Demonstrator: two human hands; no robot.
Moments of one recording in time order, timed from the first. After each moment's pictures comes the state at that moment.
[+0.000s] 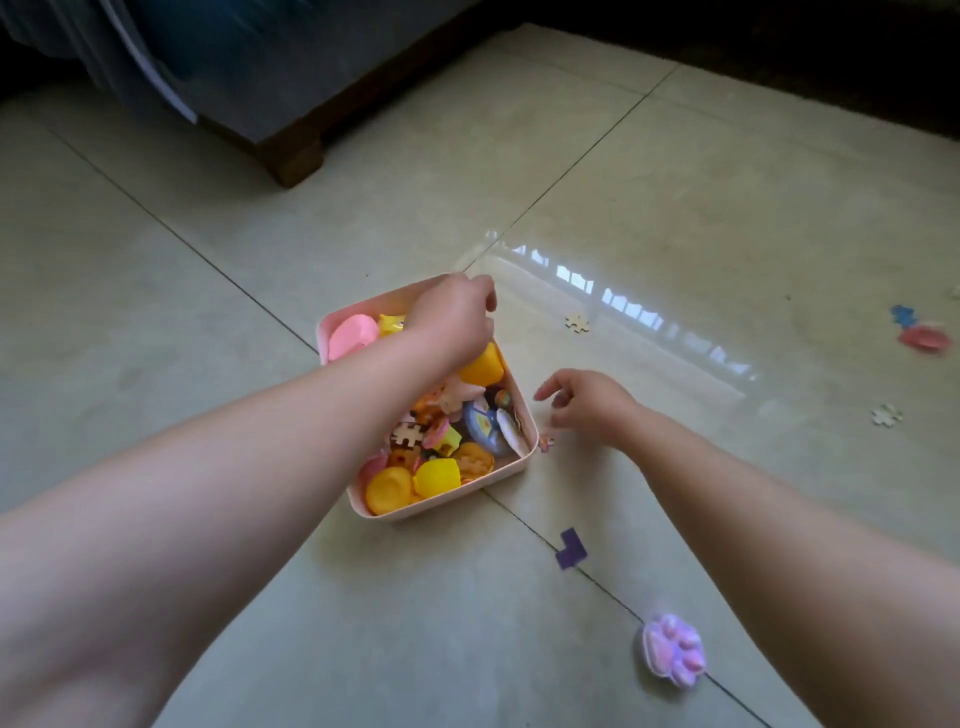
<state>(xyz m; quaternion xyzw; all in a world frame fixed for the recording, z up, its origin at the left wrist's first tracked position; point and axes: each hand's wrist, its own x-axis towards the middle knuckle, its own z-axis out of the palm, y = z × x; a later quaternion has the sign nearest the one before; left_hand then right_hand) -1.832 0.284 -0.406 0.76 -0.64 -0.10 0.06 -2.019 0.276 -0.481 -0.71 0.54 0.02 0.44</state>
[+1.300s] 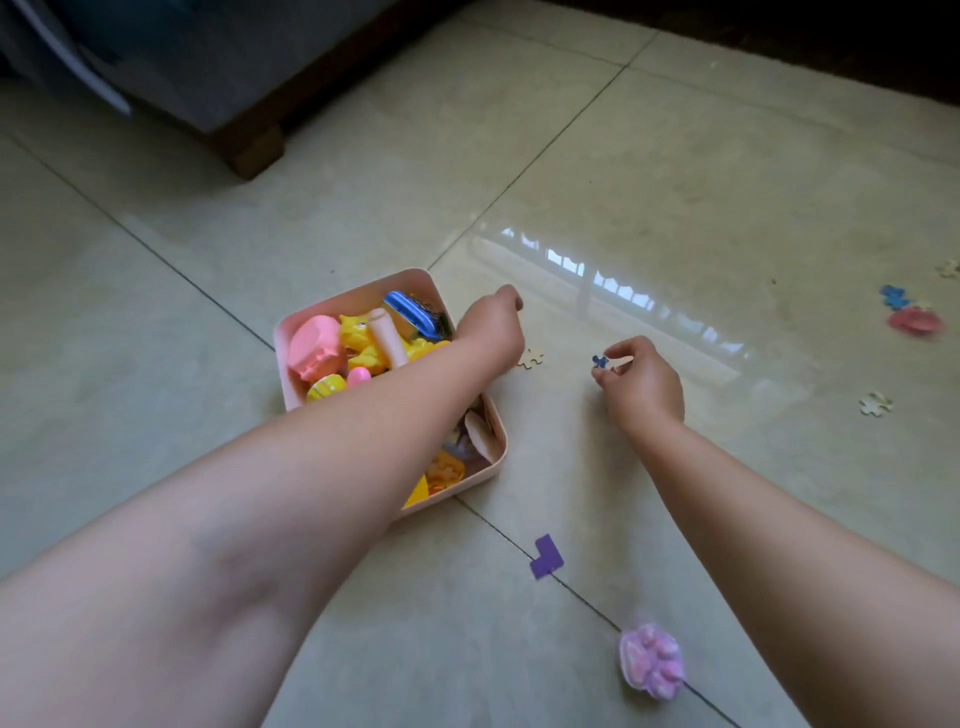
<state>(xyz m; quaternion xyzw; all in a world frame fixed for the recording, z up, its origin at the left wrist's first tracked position) -1.895 0.238 -0.467 0.77 -0.59 -0.24 0.09 -2.073 0.262 -0.496 -0.53 0.72 -0.23 0.38</state>
